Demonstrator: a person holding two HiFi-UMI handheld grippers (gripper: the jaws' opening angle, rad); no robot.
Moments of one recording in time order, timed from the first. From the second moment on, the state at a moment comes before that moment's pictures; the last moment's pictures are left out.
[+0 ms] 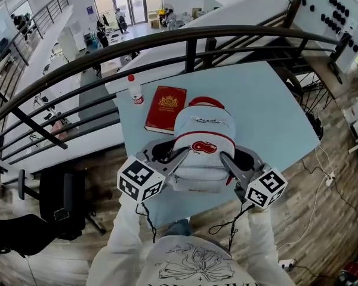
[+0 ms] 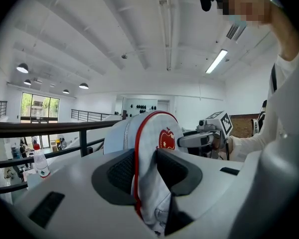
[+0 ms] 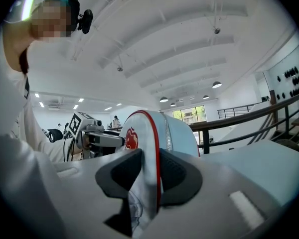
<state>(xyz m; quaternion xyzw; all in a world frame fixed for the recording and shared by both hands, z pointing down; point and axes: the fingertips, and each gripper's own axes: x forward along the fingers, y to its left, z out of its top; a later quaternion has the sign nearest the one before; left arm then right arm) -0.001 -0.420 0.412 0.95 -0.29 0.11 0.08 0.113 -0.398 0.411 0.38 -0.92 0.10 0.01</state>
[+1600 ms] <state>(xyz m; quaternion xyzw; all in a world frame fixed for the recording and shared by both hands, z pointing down) 0.022 -0.440 0.529 0.92 -0.35 0.17 0.09 0.138 -0.431 0.537 0.39 -0.90 0.05 0.16</state>
